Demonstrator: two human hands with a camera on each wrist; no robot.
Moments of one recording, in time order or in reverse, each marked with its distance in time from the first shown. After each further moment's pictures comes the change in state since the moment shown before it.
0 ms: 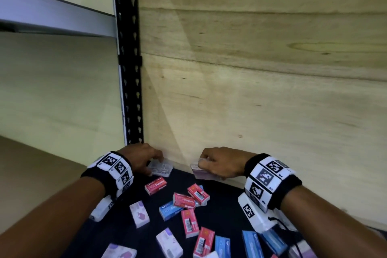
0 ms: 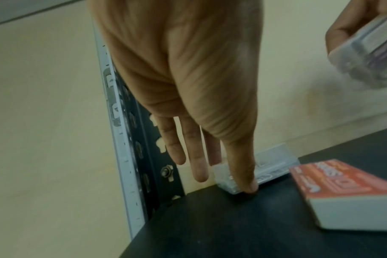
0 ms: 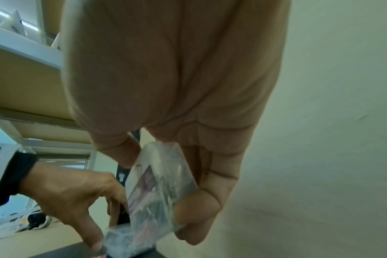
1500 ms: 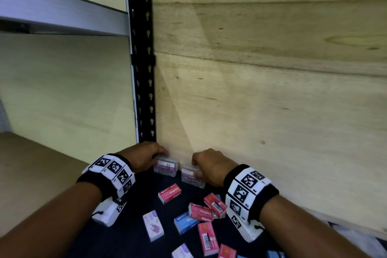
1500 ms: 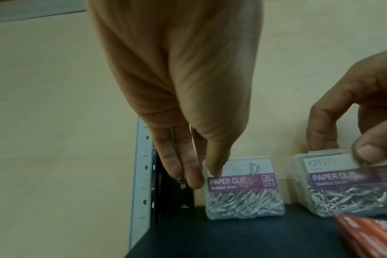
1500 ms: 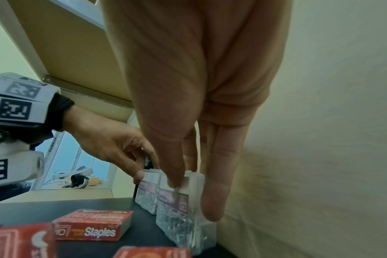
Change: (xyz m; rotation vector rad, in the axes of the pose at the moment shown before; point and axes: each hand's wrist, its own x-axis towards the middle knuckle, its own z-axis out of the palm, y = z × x) left_hand 0.016 -0.050 0.020 -0.282 0.149 0.010; right_hand 0.080 -0.026 0.033 -0.214 0.201 -0.080
